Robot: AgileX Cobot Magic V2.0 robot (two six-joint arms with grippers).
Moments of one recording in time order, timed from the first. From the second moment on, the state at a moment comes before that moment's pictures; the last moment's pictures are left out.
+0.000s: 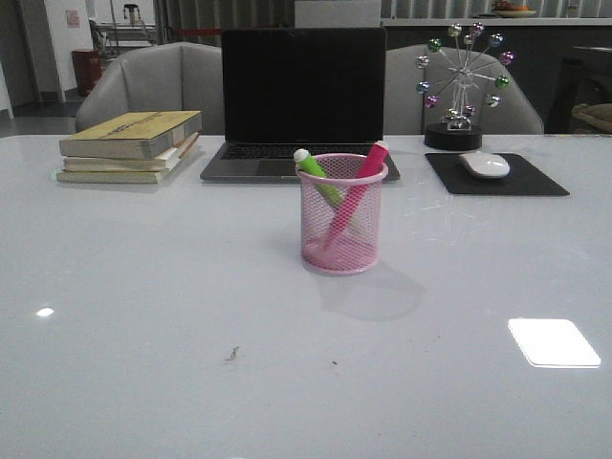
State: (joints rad) left arm -0.12 0.69 -0.59 0.23 0.28 -0.22; right arm -0.05 -0.01 0.03 0.13 0.09 -0.13
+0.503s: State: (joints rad) left arm -0.12 0.69 -0.59 0.23 0.28 -0.22; right arm -0.05 -0.01 0.03 0.13 0.09 -0.13
